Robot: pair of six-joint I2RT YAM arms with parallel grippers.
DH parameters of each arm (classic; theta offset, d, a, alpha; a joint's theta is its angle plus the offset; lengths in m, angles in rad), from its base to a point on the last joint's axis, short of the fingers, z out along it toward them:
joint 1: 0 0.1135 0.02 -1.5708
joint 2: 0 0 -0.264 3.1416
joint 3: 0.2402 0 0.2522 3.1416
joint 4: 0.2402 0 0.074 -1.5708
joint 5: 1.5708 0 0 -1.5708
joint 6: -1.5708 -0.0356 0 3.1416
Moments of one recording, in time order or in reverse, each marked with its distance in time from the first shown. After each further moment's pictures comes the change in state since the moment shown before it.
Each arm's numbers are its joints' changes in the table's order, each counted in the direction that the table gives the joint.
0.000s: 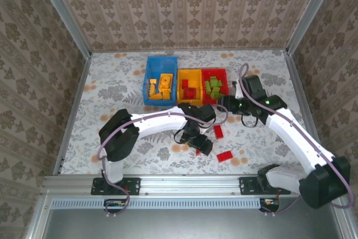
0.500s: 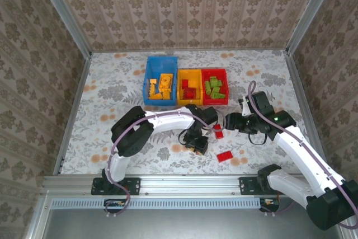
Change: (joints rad) left arm 0.009 0.121 0.057 0.013 0.005 0.077; right arm -0.001 -0.169 -0.136 0.127 -0.071 -0.045
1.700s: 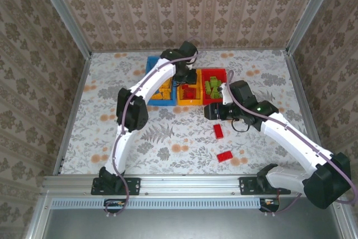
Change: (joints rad) left arm 0.446 0.342 0.880 0.146 -0.202 -0.116; right arm 0.151 0.212 0.105 -0.307 -0.024 0.065
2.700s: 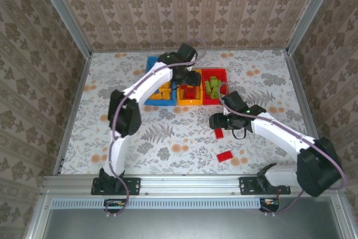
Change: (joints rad) left arm -0.039 -0.316 -0.380 -0.208 -0.016 -0.037; right arm 0.003 0.153 -0.151 0.020 0.194 -0.031
